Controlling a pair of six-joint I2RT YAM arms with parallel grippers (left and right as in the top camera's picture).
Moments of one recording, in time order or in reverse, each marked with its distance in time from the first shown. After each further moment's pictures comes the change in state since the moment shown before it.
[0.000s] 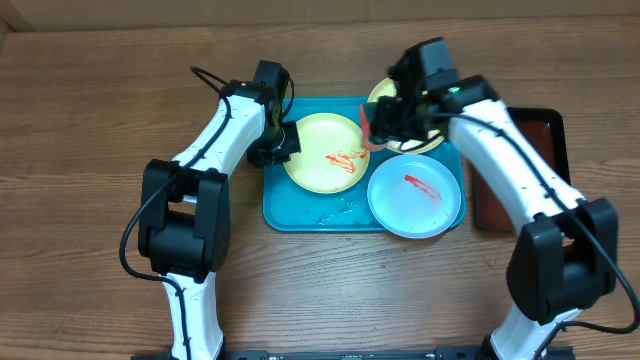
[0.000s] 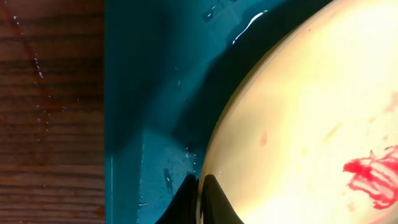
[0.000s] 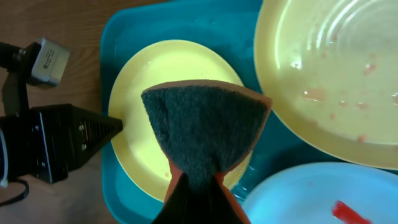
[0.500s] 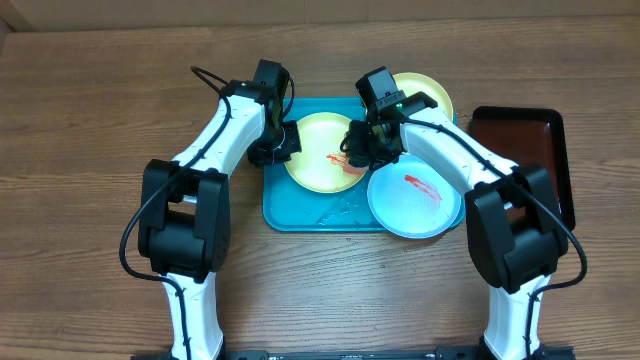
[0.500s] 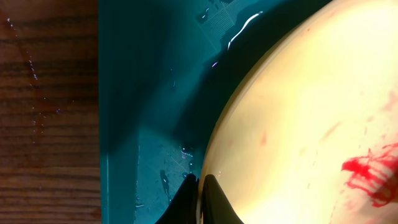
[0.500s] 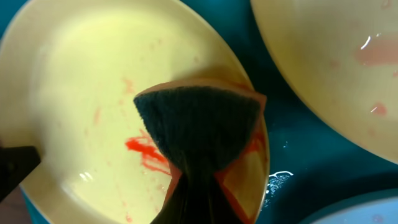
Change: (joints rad) left arm 0.000 0.000 0.000 0.004 0.007 0.002; right arm 0.089 0.209 -0.002 0.040 0.116 0.168
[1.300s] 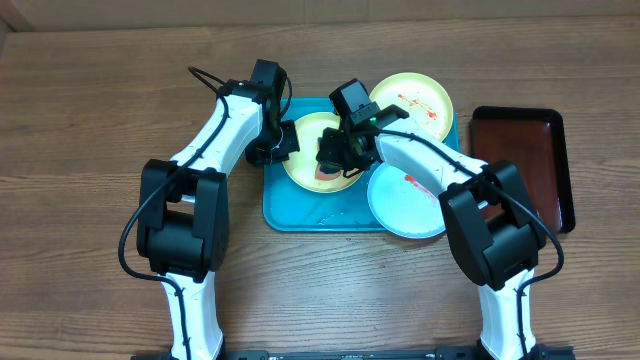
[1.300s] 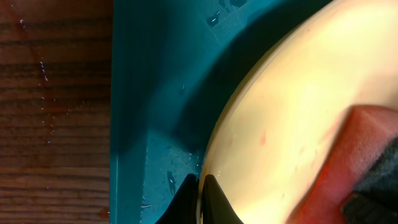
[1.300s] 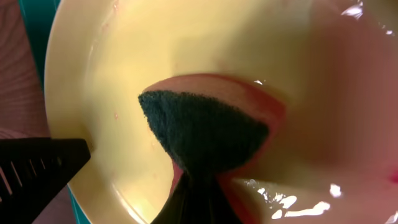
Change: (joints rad) left arm 0.007 0.000 0.000 -0.002 0.003 0.000; right arm 0.088 0.058 0.000 0.152 -0.089 0.070
